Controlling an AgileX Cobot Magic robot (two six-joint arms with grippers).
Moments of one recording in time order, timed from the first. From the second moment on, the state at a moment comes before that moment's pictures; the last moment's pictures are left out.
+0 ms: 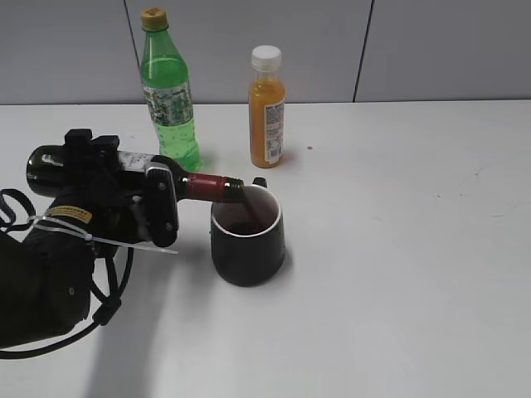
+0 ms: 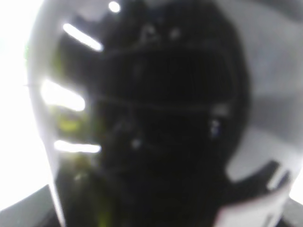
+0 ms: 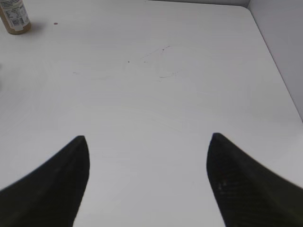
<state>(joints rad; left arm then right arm) -0.70 1.92 -0.57 -0.95 -1.13 1.94 0.04 0.00 -0.42 0.01 0.94 -0.05</state>
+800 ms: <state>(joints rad) -0.71 1.93 -0.57 -0.84 -1.13 1.66 0.04 0.00 -0.42 0.01 0.94 -0.05</state>
